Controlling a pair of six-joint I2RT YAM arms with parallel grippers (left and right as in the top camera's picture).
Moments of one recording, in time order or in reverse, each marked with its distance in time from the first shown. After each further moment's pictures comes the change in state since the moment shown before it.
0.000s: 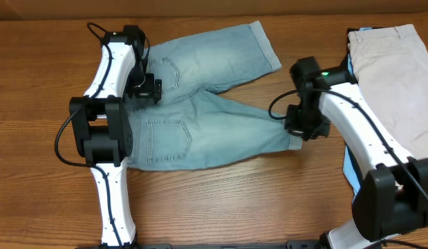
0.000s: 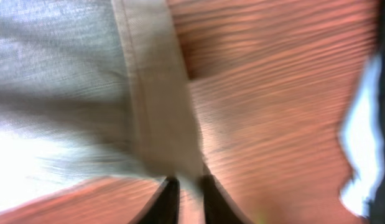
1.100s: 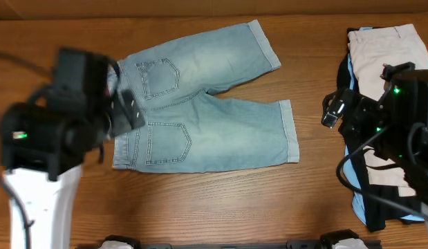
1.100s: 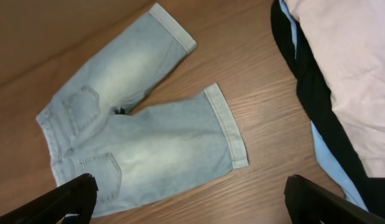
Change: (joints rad) left arm -0.184 -1.095 -0.268 -0.329 -0.121 -0.568; right arm -0.017 -0.541 0.366 -0.155 -0.011 0.100
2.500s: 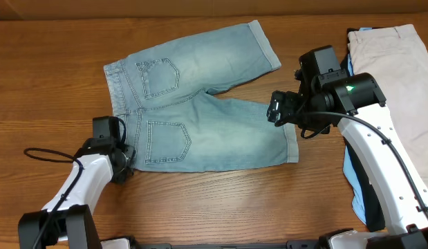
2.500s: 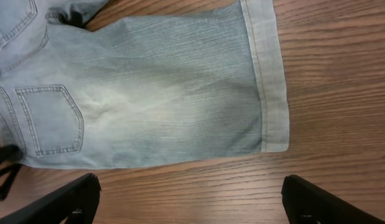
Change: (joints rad) left arm 0.323 0.116 -1.204 1.166 0.105 -0.526; right arm 0.092 0.319 -0.300 0.224 -0.175 -0.101
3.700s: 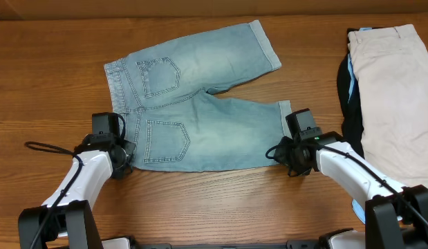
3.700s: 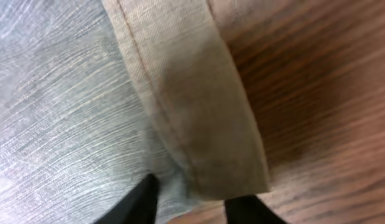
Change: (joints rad) left arm 0.000 0.021 0.027 0.007 0.009 0.118; right arm 0.000 0.007 -0.749 0.672 0.076 0.320
